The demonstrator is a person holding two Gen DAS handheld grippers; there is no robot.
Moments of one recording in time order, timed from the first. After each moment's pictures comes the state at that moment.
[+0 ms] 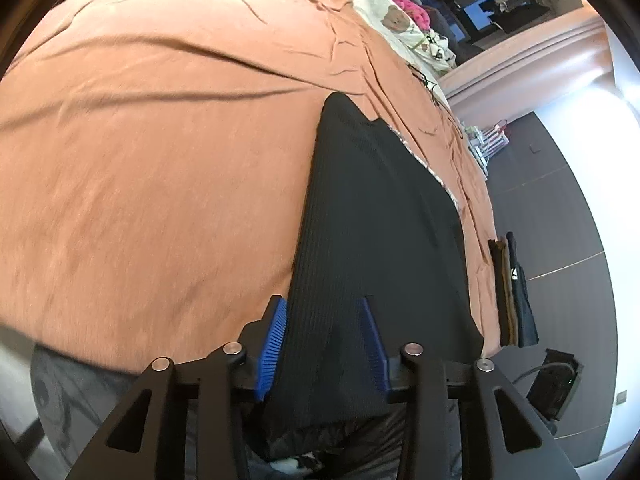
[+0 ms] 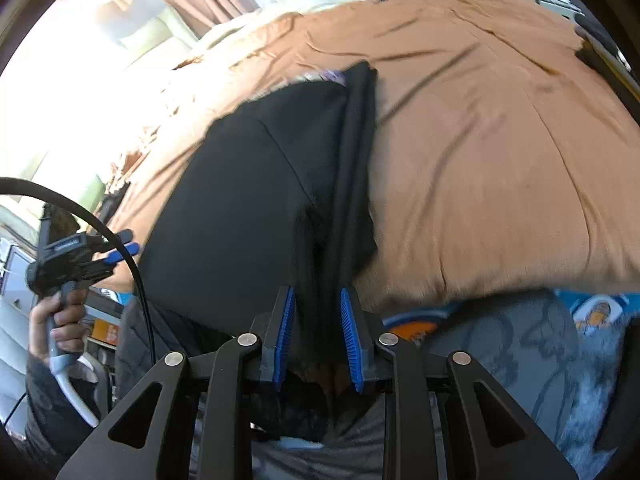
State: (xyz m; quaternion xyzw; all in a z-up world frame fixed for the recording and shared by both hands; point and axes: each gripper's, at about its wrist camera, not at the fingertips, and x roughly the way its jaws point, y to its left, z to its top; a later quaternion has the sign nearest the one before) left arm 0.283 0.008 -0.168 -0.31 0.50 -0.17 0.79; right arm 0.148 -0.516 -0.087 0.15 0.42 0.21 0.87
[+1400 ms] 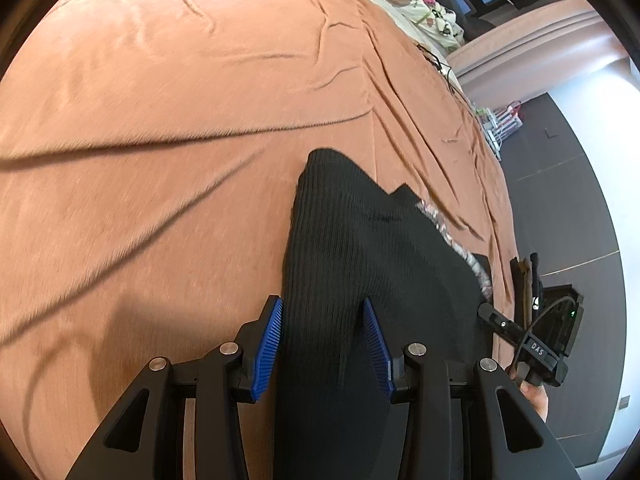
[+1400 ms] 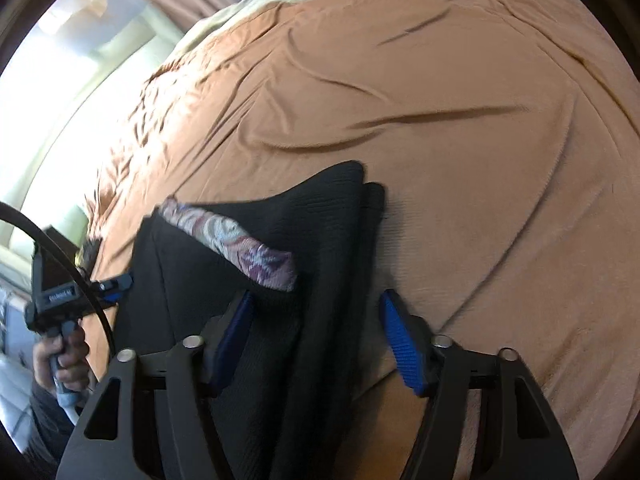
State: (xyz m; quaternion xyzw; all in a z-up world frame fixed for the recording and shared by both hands) left arm 0.445 -0.016 -0.185 -0.28 0.54 -0.18 0.77; right arm 0.381 -0.501 -0.116 0.19 0.46 0.23 0.84
